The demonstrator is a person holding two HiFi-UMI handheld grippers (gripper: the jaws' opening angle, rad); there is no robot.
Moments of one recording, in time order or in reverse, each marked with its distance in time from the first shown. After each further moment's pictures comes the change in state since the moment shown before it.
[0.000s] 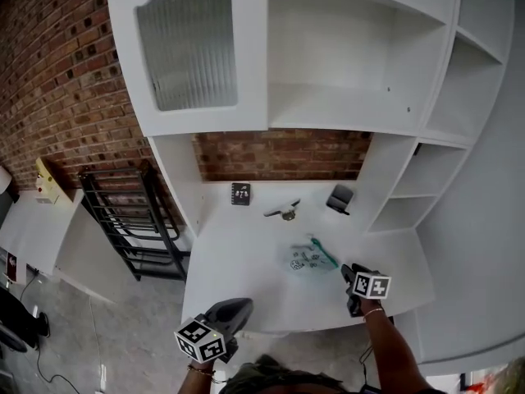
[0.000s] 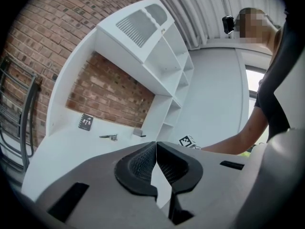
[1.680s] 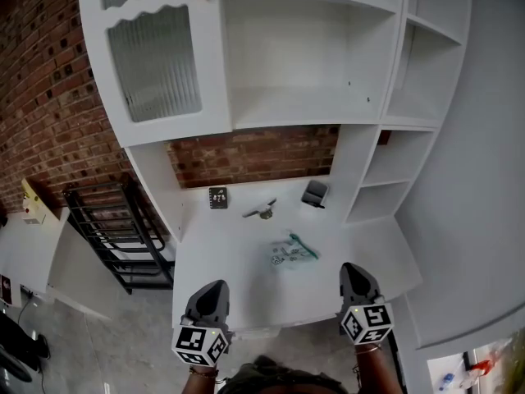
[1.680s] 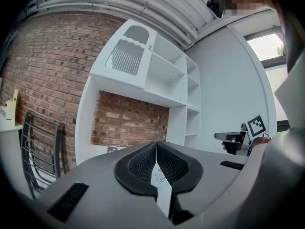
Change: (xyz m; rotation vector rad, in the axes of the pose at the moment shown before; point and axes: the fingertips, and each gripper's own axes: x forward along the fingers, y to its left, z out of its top) left arm -0.009 -0.013 0.072 0.240 -0.136 0.347; right arm -0.212 0.123 0.089 -0.270 -0.542 -0.066
